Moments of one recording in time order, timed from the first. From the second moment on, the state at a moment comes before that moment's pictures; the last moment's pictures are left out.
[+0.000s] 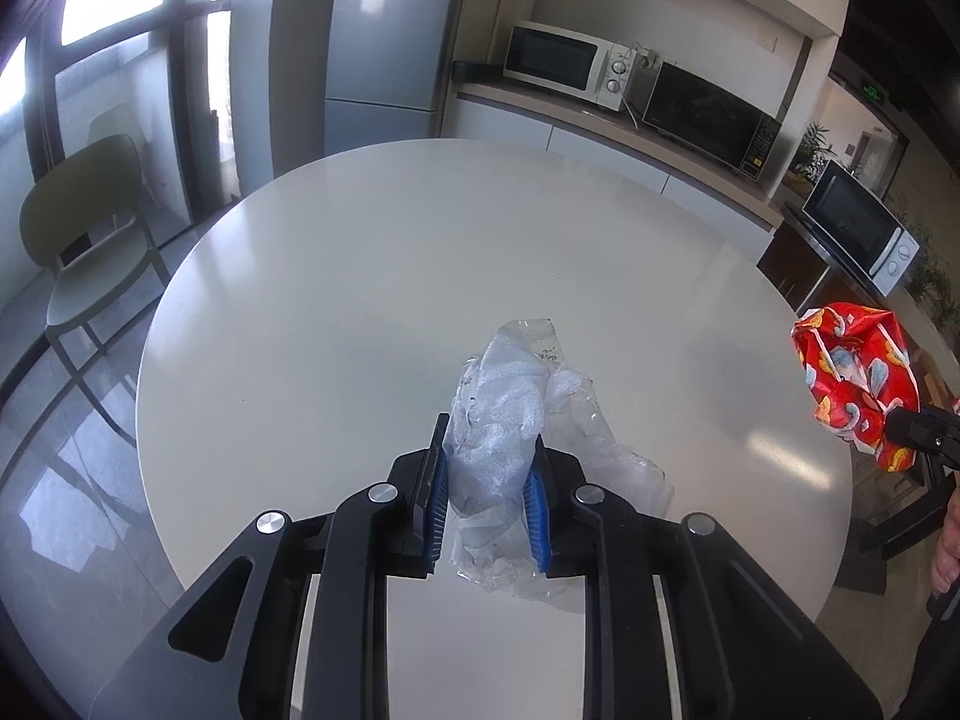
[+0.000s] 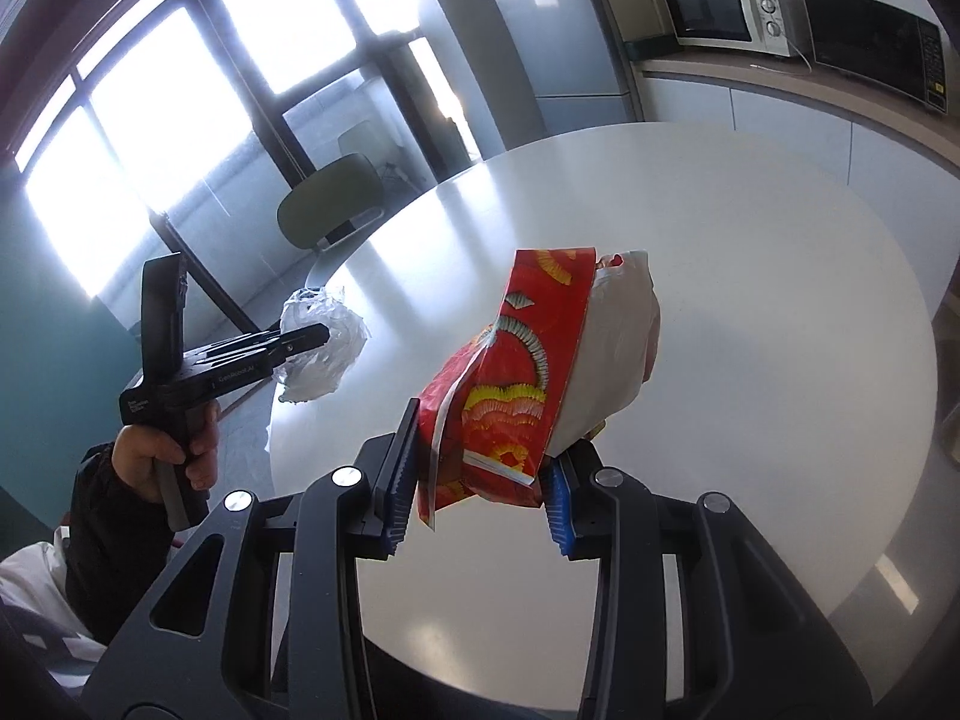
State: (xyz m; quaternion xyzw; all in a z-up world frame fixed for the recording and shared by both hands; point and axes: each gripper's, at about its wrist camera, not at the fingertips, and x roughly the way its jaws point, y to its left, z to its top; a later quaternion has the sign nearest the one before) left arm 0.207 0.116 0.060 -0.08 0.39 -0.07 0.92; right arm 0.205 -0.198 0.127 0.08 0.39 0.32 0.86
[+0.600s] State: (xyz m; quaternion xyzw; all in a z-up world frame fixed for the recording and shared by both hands) left arm 0.113 0.069 0.059 -0.07 0.37 -0.13 0.92; right arm 0.104 -0.235 0.113 0.06 0.38 0.35 0.85
